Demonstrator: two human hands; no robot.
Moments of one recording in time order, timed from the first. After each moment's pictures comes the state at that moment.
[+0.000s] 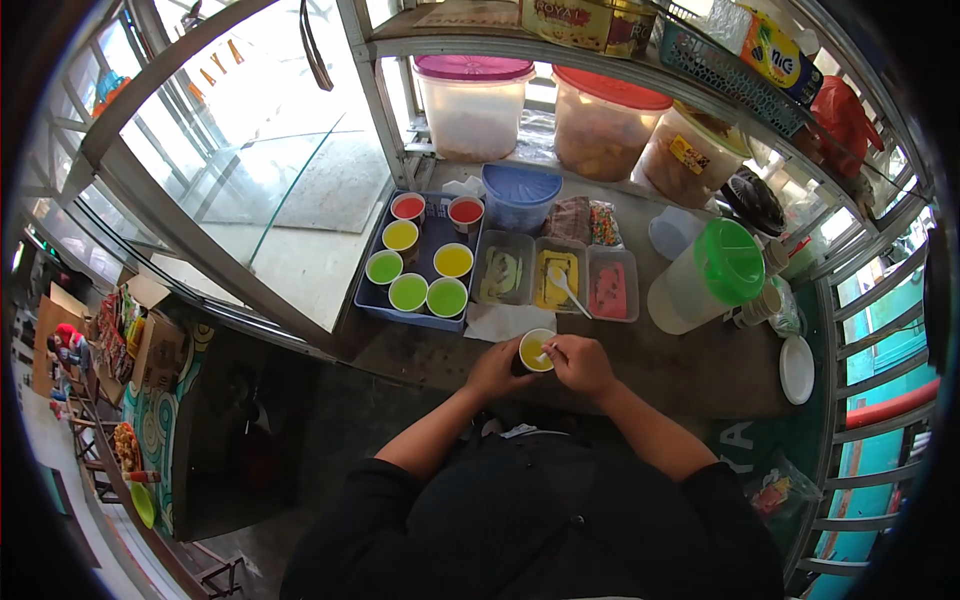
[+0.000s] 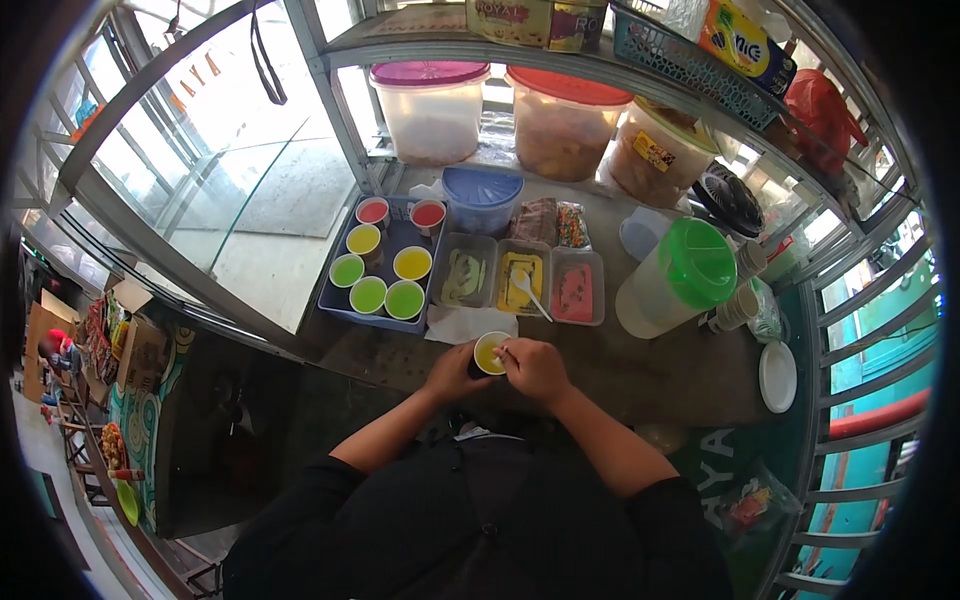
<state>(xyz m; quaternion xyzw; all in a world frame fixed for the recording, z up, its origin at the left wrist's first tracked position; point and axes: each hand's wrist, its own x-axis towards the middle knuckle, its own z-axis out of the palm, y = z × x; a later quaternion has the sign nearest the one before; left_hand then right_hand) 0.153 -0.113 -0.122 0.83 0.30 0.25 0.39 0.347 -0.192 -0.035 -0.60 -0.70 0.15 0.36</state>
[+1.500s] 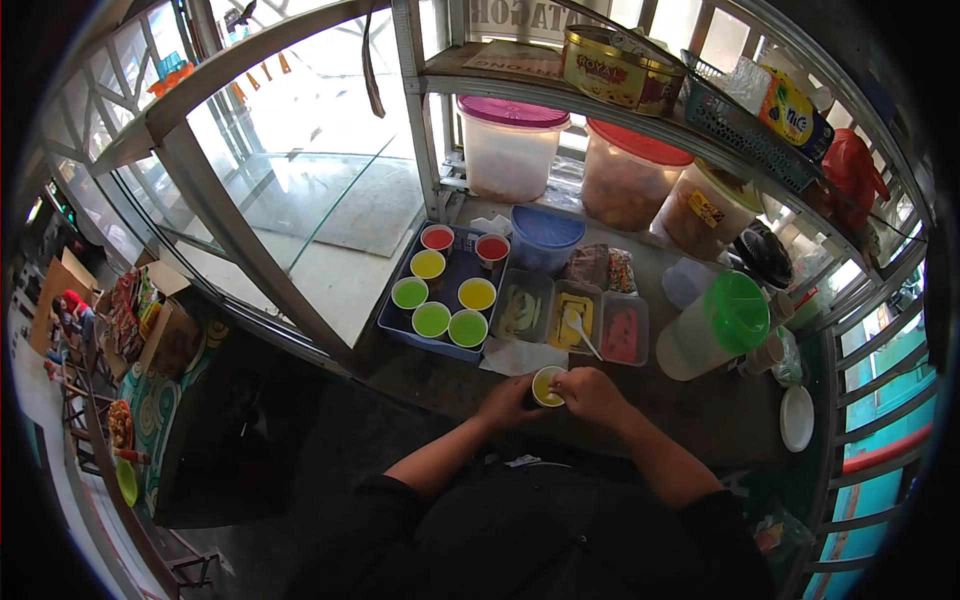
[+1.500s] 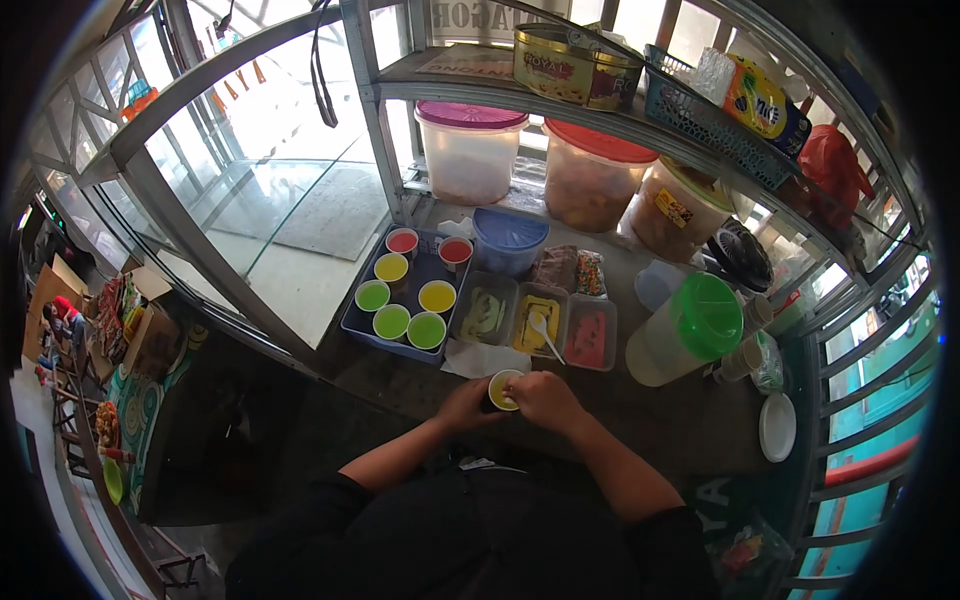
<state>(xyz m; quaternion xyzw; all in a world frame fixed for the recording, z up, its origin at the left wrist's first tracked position) 0.151 -0.116 -0.121 0.84 0.30 0.23 0.38 0.358 -0.174 -0.020 -0.52 -0.81 0.14 0.23</state>
